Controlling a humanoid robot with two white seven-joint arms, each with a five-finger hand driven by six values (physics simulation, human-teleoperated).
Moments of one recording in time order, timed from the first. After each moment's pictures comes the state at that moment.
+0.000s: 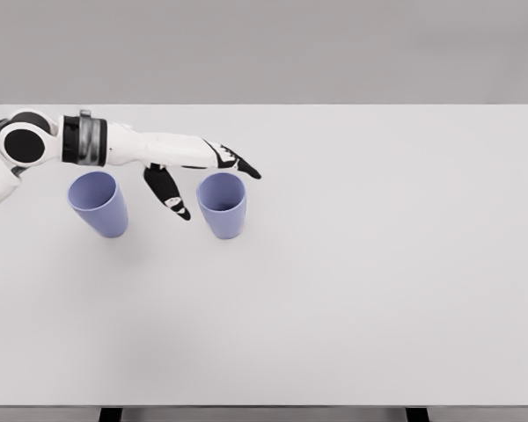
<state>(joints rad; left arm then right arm) -1.12 0.67 -1.26 -1.23 0.22 -0.61 -0.61 -0.01 0.00 -0.07 0.15 0.07 -0.15 0.17</state>
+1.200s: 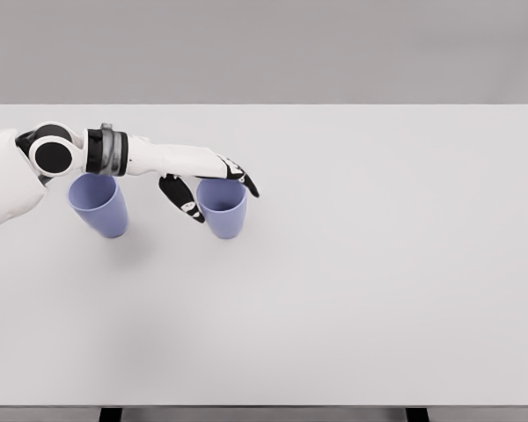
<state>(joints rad) -1.06 0.58 -1.21 -1.12 0.11 -0.61 -0.61 -0.01 0.00 -0.07 0.15 0.07 -0.15 0.17</state>
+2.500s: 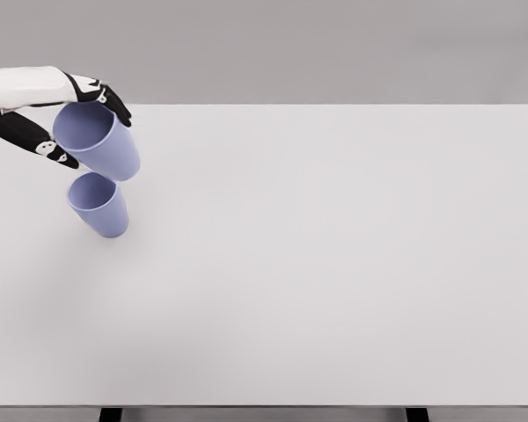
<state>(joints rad) -1.21 1.12 -1.18 -1.45 0.39 -0.61 -0.61 -0.01 0.00 -0.07 0.15 0.07 -0.15 0.17</state>
